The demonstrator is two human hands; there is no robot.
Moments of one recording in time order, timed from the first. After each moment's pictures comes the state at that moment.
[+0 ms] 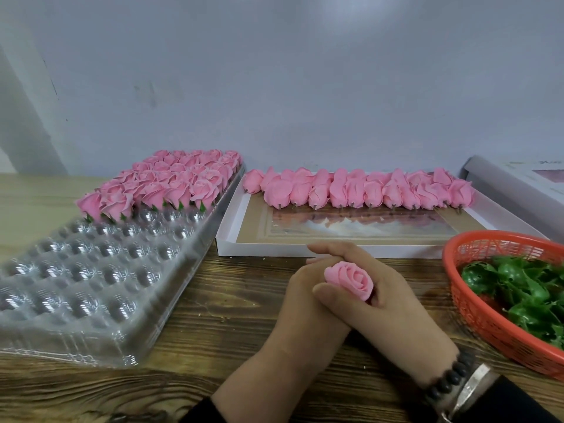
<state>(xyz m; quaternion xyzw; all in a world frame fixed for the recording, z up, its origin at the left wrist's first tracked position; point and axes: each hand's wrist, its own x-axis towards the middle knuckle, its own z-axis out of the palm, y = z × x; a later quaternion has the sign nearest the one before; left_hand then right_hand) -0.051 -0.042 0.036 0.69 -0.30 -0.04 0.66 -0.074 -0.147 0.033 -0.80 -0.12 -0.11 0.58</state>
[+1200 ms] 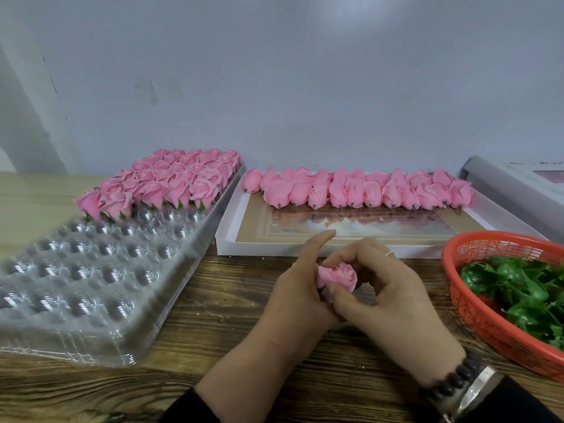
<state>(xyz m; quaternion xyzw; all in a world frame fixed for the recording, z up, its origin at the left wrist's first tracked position) -0.033 -0.030 0.021 0.77 -0.25 -0.04 0.58 -0.069 -0.150 0.028 -0.81 -0.12 -0.22 0.53</state>
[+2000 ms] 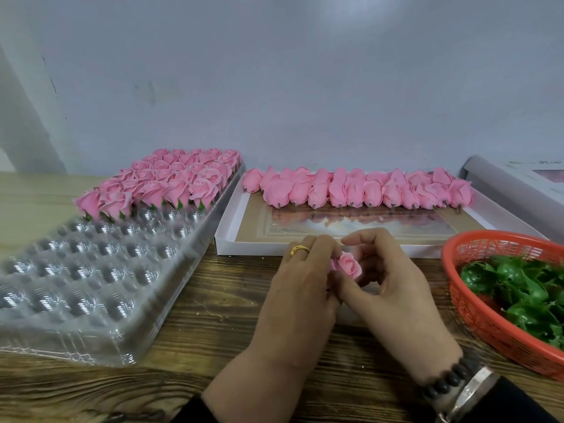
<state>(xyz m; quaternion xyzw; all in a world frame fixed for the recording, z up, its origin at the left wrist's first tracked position) -0.044 -0.035 0.033 0.84 -0.31 0.19 0.40 -0.063 -0.149 0.023 -0.79 -0.02 -0.25 0.56</state>
